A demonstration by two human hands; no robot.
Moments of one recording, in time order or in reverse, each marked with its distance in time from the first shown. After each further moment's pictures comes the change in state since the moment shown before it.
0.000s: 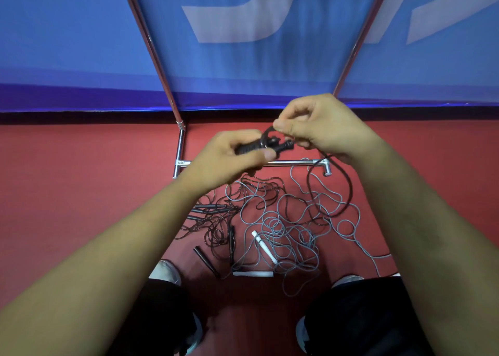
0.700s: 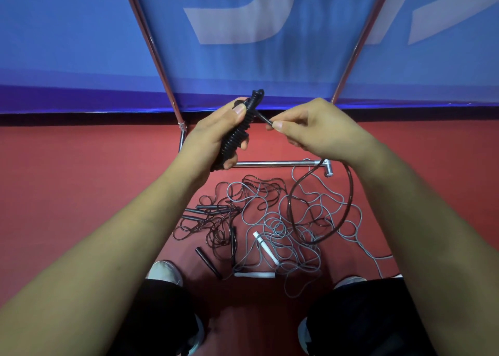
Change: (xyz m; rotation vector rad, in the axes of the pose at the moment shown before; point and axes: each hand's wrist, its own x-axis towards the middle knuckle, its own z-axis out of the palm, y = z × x) left_hand 0.013 0.000 -0.014 -0.397 0.239 -0.122; right_hand -0.001 -0.005 0.003 -0.326 -0.025 -0.051
